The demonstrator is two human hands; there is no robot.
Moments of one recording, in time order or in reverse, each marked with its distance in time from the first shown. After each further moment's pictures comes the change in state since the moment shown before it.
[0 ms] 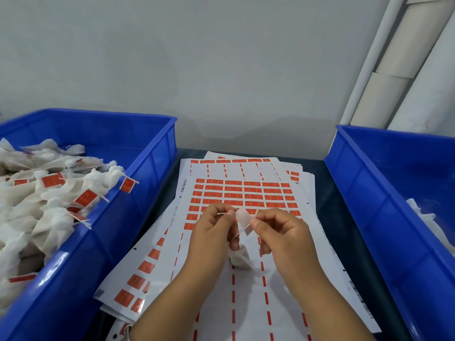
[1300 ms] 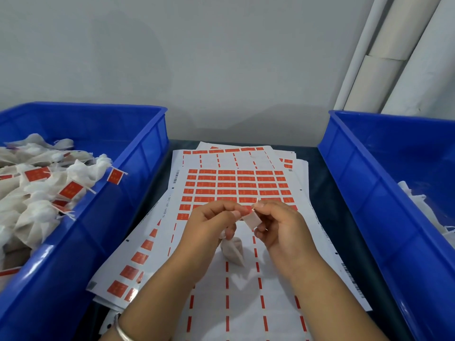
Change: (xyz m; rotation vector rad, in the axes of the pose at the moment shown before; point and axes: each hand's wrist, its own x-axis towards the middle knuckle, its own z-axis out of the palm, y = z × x) left_hand -0.007 0.008 -0.004 0.022 -0.204 -0.019; right_hand 0.005 0.005 -0.005 0.426 0.066 0.366
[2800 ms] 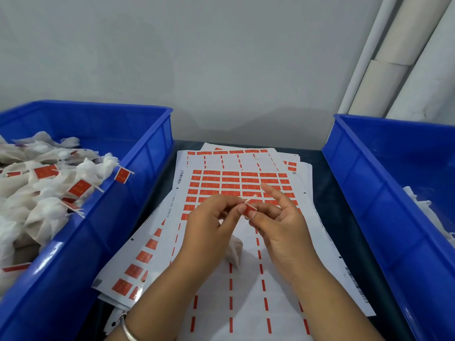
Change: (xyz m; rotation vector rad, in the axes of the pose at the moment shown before) left_hand 0.007 -0.011 -0.004 0.520 0.143 0.439; right_hand 0.006 0.013 0.003 -0.193 -0.062 -0.195
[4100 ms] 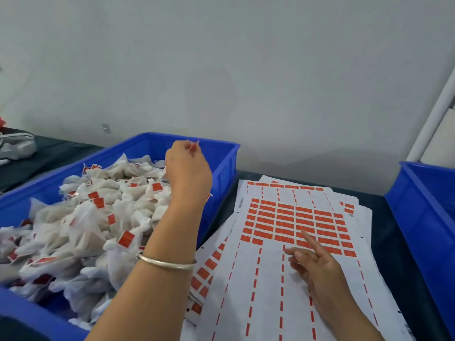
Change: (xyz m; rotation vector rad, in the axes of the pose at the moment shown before) left_hand 0.058 0.061 -0.146 0.126 0.760 -0.269; right_hand -0.002 0.023 0.002 -0.087 -0.122 0.167
